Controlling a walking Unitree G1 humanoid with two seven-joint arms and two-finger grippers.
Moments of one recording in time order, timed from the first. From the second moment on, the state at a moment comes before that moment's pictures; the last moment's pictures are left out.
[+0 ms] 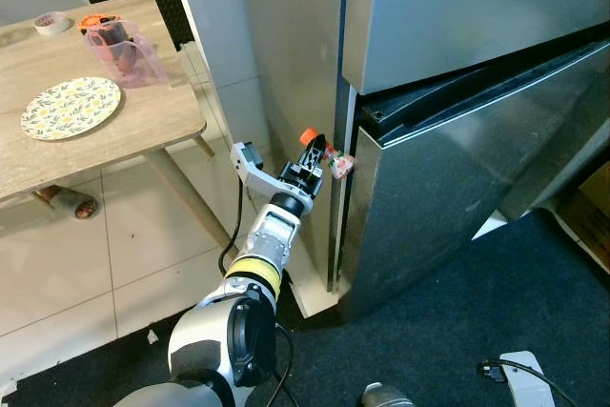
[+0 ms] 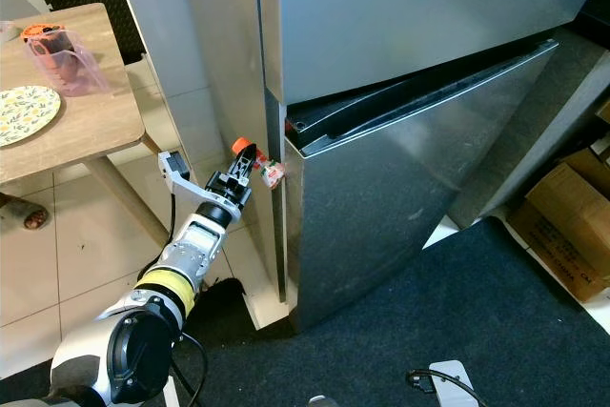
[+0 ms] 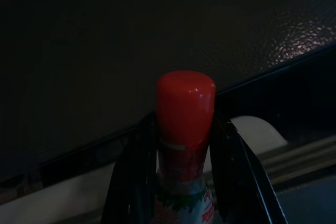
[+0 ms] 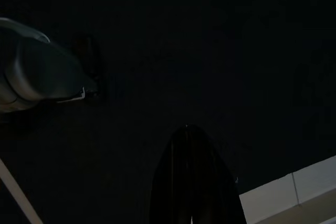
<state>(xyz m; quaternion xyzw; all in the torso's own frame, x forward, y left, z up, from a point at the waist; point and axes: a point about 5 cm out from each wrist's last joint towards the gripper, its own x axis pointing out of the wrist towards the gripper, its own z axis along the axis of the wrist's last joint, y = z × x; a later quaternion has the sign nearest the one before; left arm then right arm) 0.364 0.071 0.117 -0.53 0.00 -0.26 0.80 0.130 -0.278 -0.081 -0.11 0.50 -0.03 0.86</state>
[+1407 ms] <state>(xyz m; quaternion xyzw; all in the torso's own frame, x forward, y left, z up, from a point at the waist) 0.306 0.064 0.034 -0.49 0.16 -0.27 0.81 0.092 -0.271 -0.096 -0.10 0.57 -0.03 0.82</state>
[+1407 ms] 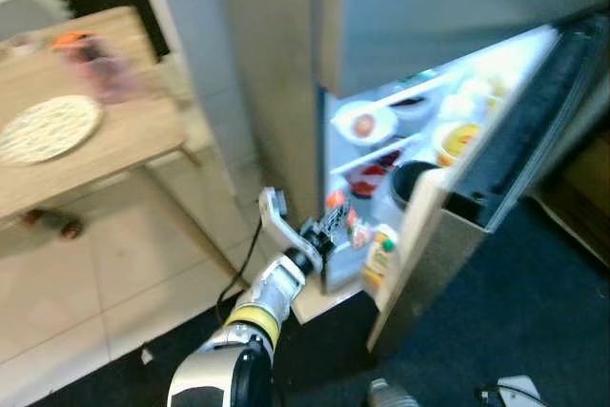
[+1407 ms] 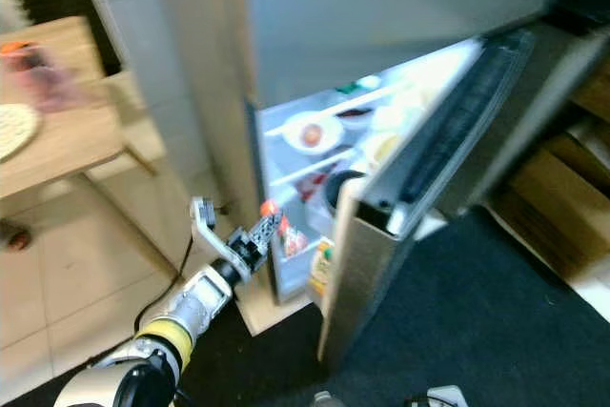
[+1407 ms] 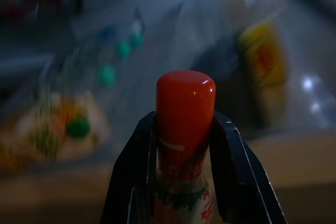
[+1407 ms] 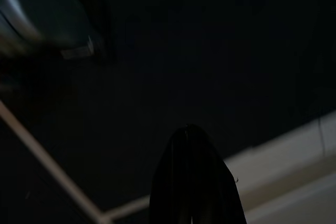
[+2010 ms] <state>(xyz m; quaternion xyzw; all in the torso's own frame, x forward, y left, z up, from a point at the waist) 0.293 0.093 0.009 -0.46 0.16 -0.16 0.86 0.118 -0.278 -0.087 -0.11 0.55 -0.02 0.83</state>
